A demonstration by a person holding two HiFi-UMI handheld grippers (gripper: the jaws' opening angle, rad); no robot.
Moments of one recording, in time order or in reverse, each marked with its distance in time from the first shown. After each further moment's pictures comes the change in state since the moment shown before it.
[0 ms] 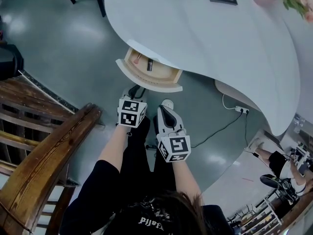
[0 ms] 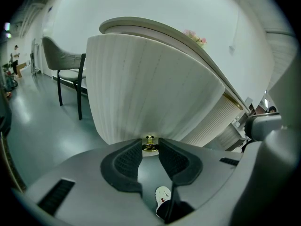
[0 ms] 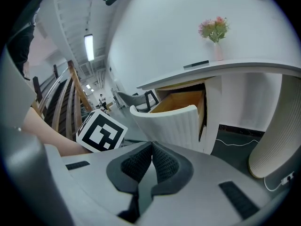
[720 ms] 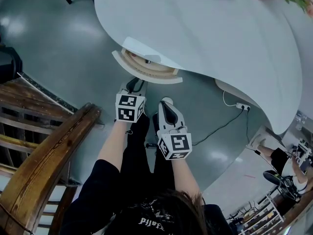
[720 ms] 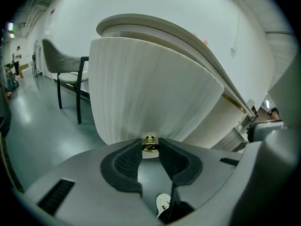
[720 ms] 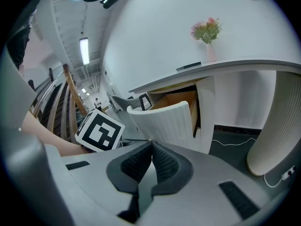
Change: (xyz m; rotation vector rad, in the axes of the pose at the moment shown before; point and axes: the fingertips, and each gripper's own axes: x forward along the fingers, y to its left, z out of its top) left arm 0.023 -0.001 0.026 -0.004 -0.045 0.012; right arm 0.005 -0.029 0.010 0.046 -0.038 -0.039
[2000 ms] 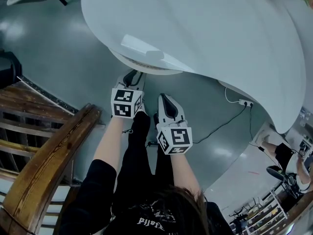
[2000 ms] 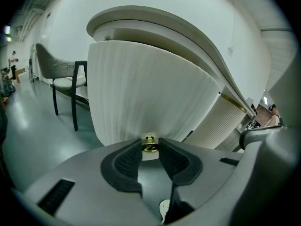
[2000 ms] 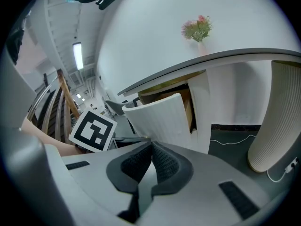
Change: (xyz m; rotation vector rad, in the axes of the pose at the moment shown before) left arm 0.027 -0.002 0.029 0.041 -0.031 -0.014; right arm 0.024 -0.033 0.010 0.062 -0.039 -0.034
